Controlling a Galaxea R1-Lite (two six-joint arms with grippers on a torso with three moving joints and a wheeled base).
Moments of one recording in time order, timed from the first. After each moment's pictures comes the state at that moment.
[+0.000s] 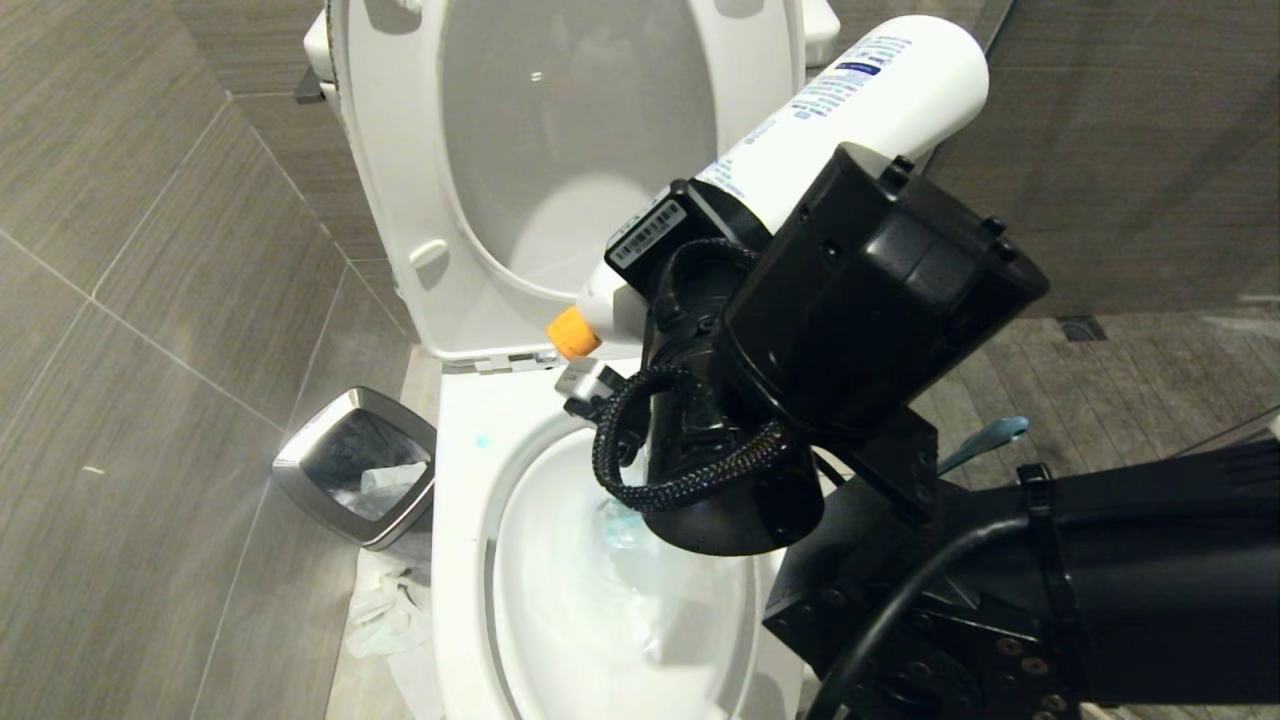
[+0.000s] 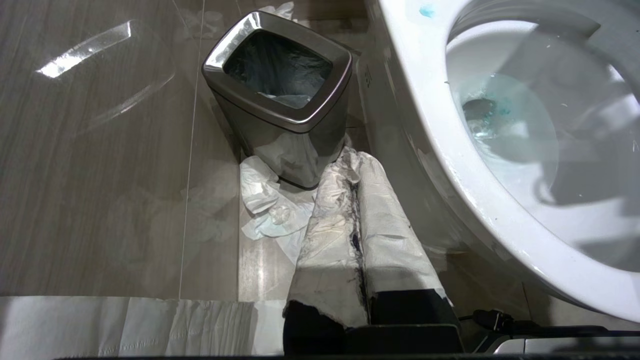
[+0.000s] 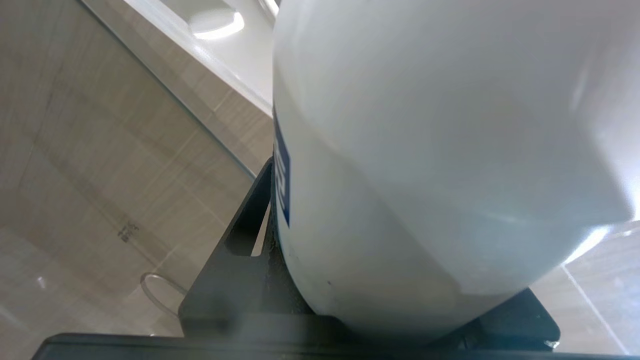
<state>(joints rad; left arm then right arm) 0.00 0.00 0.00 0.00 0.00 0.00 1.07 2.01 -1.41 -1.14 -1.06 -2.74</state>
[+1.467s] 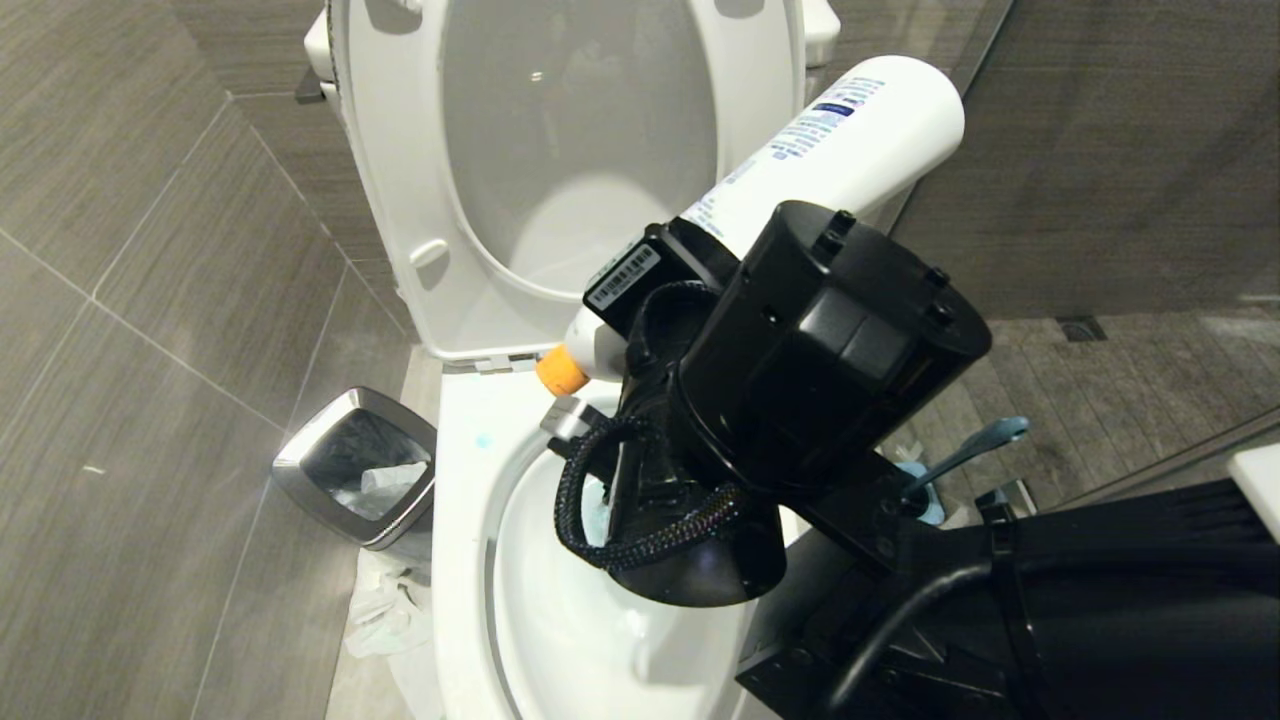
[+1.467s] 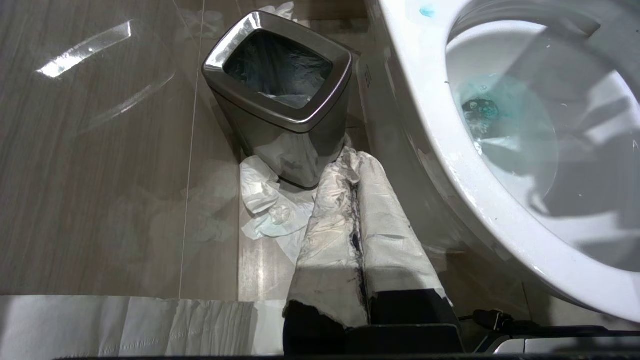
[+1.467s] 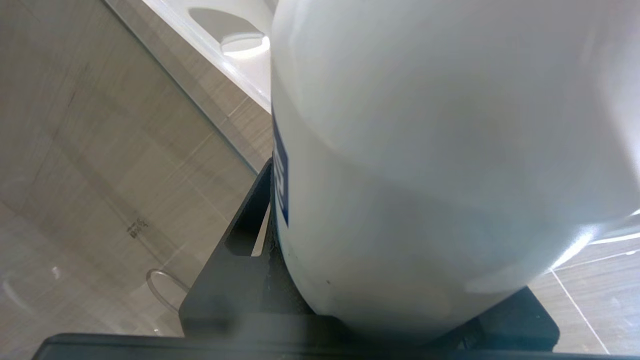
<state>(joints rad) 0.00 0.00 0.00 0.00 0.00 0.00 1.10 2.03 -1.40 -1.14 -1.13 -2.74</state>
